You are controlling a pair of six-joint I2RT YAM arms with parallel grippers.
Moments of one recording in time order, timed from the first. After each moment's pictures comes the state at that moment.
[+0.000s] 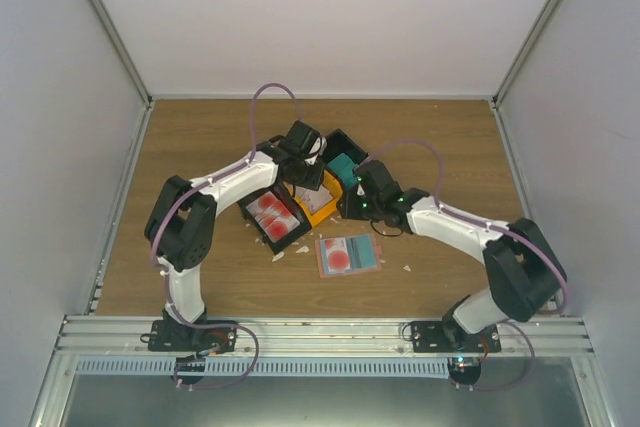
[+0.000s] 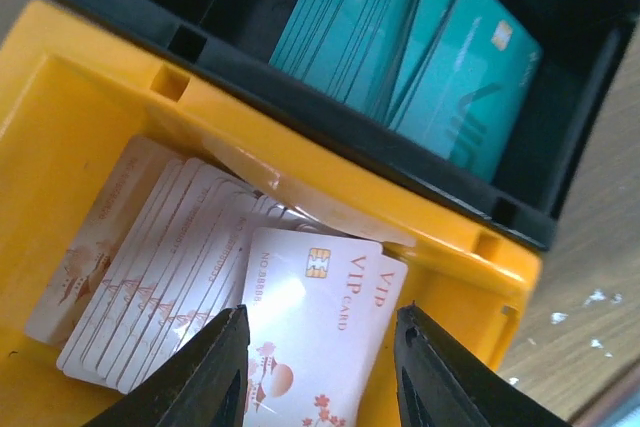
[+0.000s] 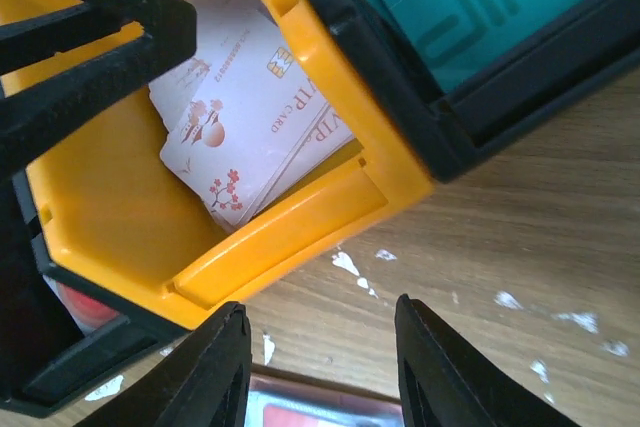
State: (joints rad) left arm -0.59 1.87 1.42 -0.56 0.06 -0.25; right arm 0.65 1.47 0.87 -0.27 -0.07 0.62
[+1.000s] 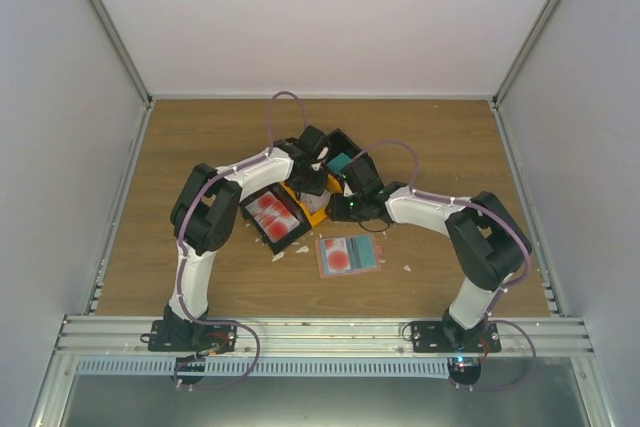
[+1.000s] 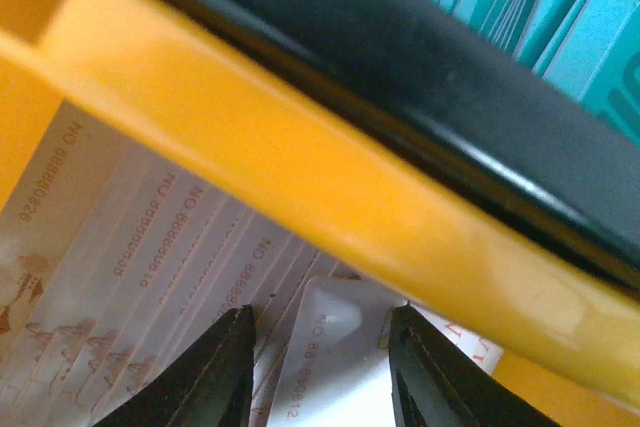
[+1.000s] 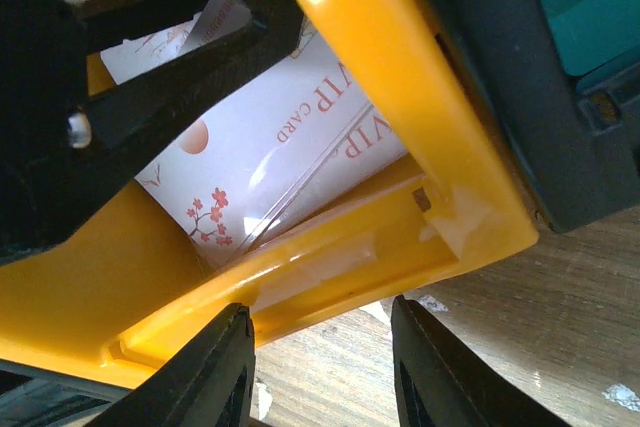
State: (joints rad) left arm -0.59 2.09 1.56 -0.65 0.04 -0.30; right arm 0.65 1.73 0.98 -0.23 -0.19 0.60
